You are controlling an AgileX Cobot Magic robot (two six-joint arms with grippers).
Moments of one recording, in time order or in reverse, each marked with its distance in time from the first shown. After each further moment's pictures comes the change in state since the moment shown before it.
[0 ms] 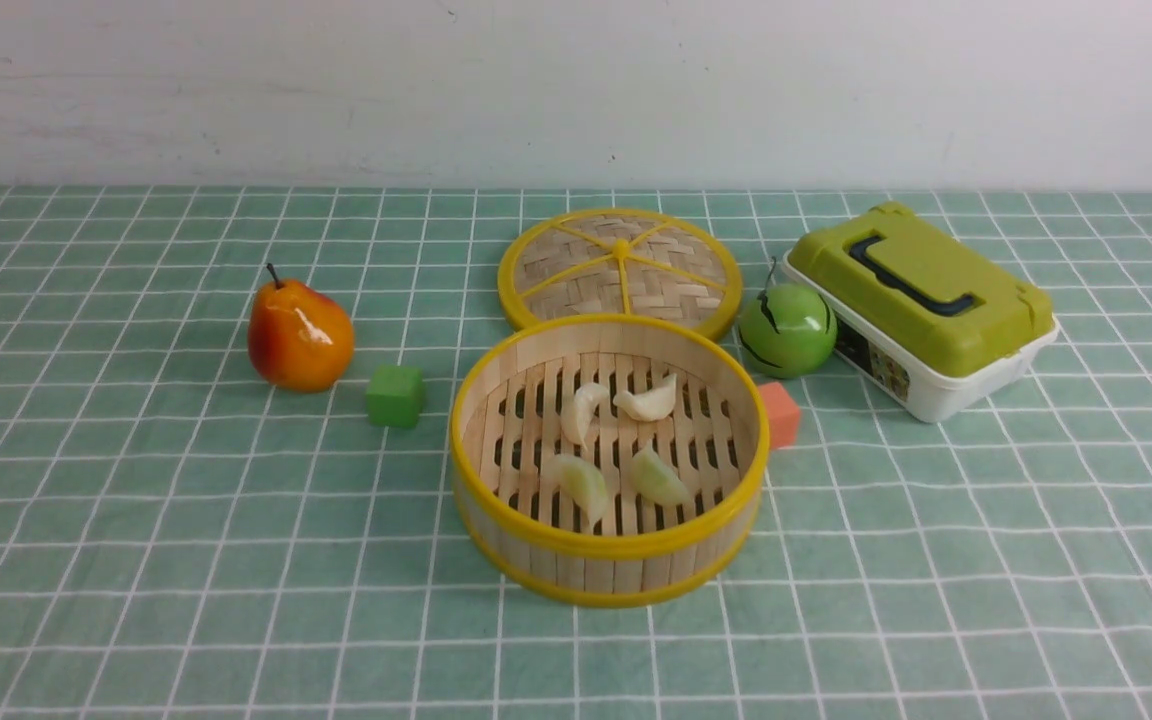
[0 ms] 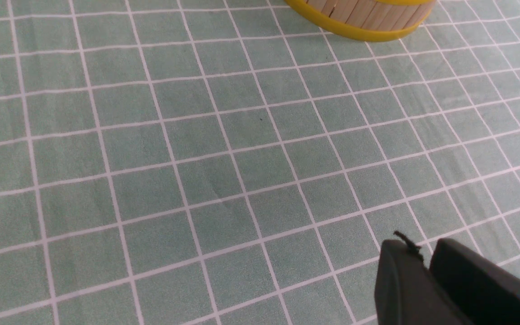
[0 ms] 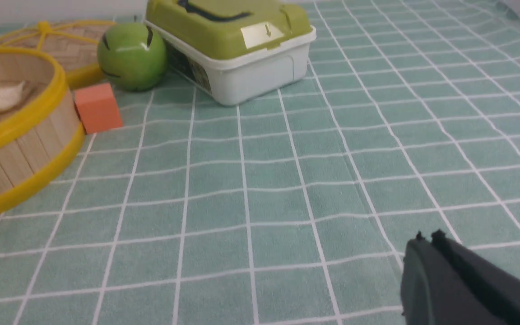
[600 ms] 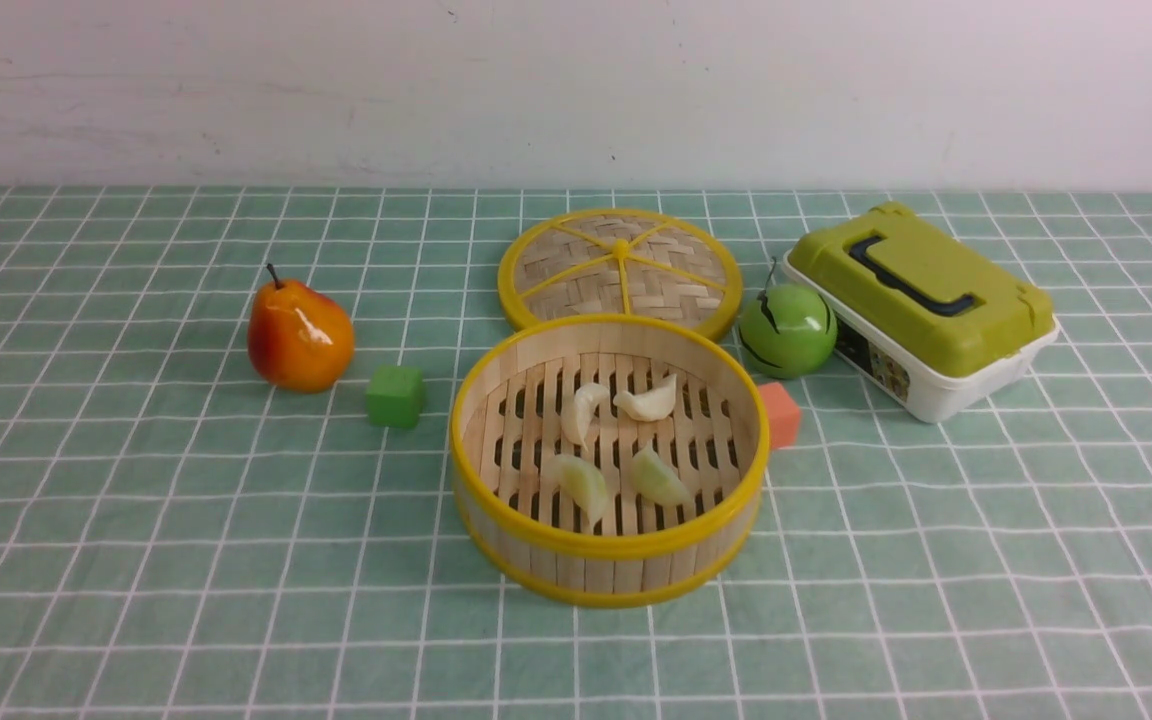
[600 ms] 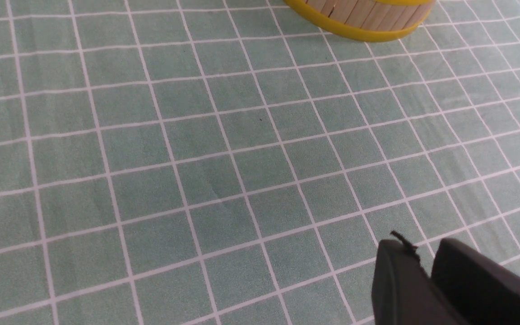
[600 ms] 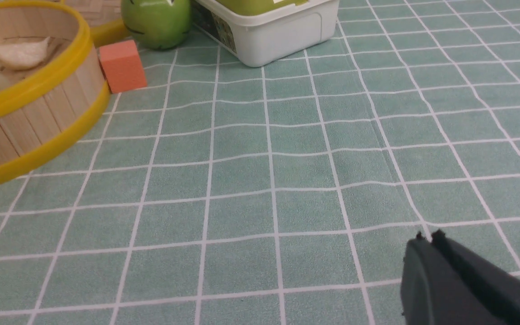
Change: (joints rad) right arm 0.054 0.000 -0.008 0.009 0.052 0.001; left arm 0.000 0.000 0.000 0.000 0.000 0.000
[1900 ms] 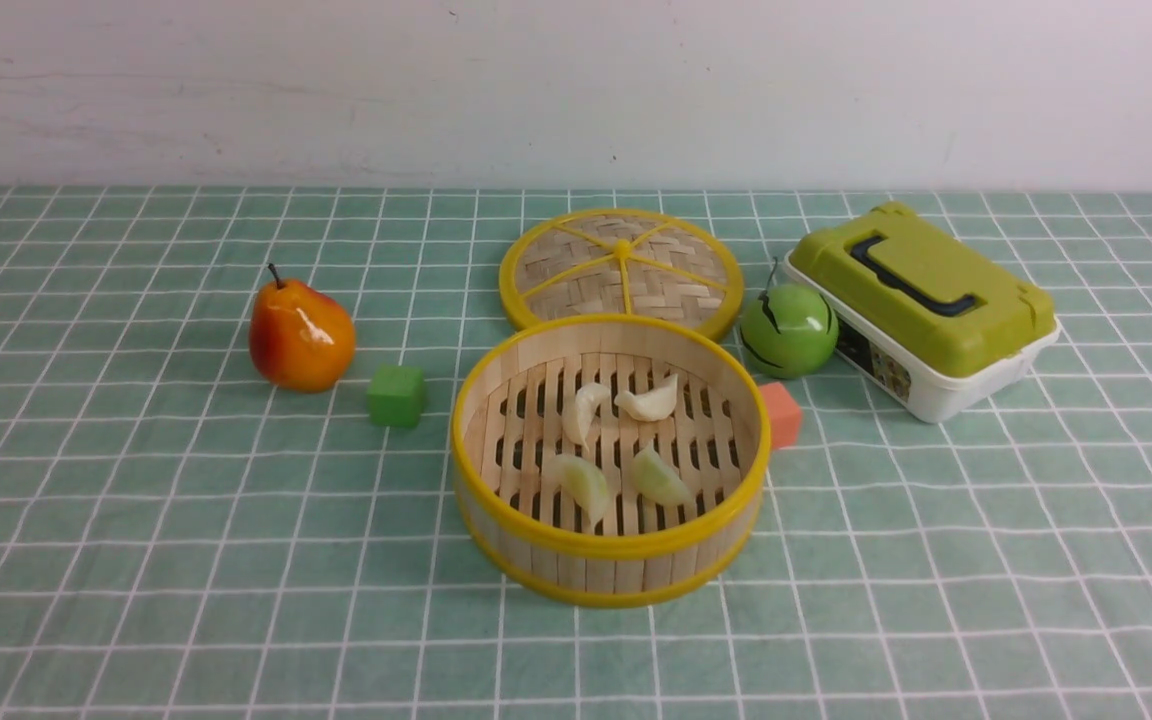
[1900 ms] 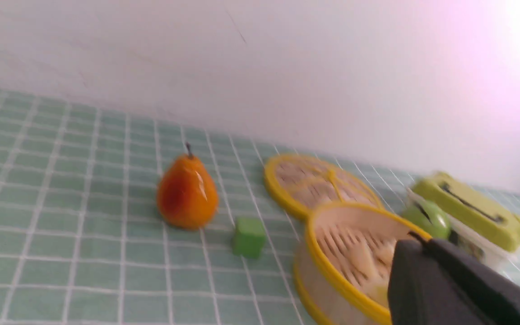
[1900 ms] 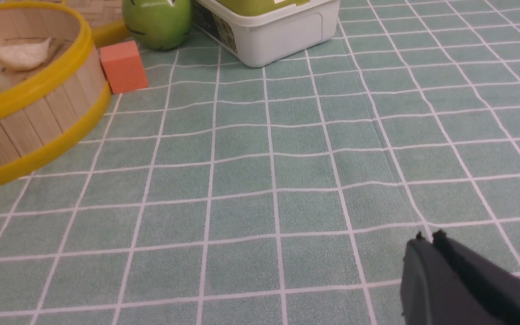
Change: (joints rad) right arm 0.000 -0.001 0.000 0.000 0.000 0.003; left arm 0.300 -0.002 0.259 -0.005 -0.863 0.031
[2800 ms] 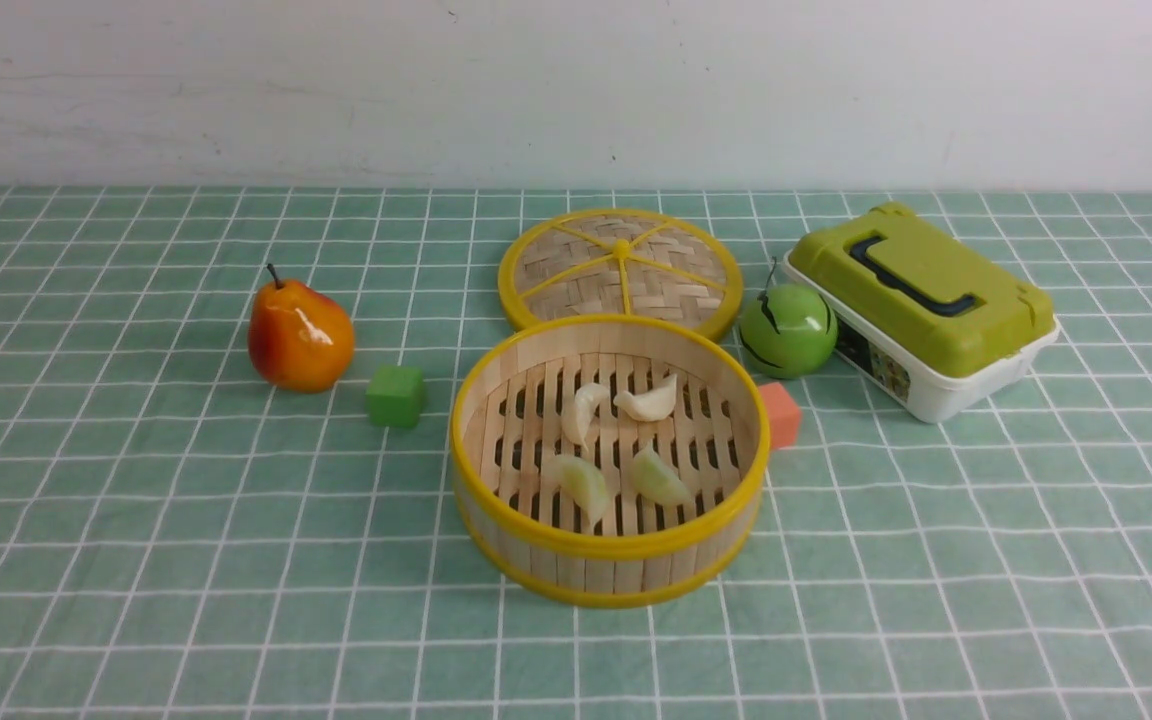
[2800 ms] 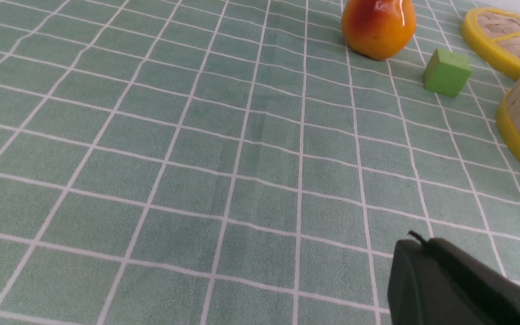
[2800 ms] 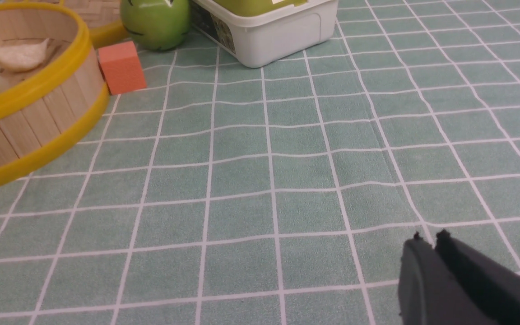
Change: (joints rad) right arm 0.000 0.000 0.000 0.000 0.000 0.001; left arm 0.258 -0.106 0.316 0.005 0.107 0.067
